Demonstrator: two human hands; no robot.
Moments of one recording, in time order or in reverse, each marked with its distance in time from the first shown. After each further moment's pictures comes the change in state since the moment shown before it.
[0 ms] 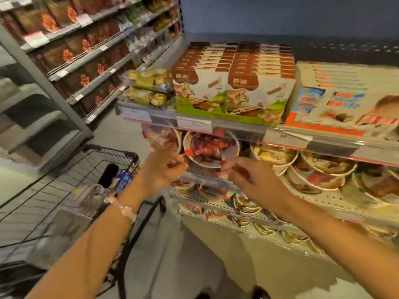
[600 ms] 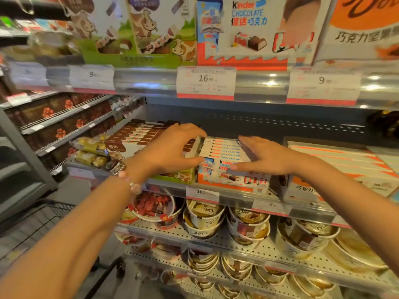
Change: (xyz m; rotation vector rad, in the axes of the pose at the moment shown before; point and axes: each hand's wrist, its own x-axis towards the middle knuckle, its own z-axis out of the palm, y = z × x) left_hand 0.083 0.228 0.029 0.529 -0.001 0.600; right_hand 0.018 0.037 -0.254 -0.575 -0.202 0.193
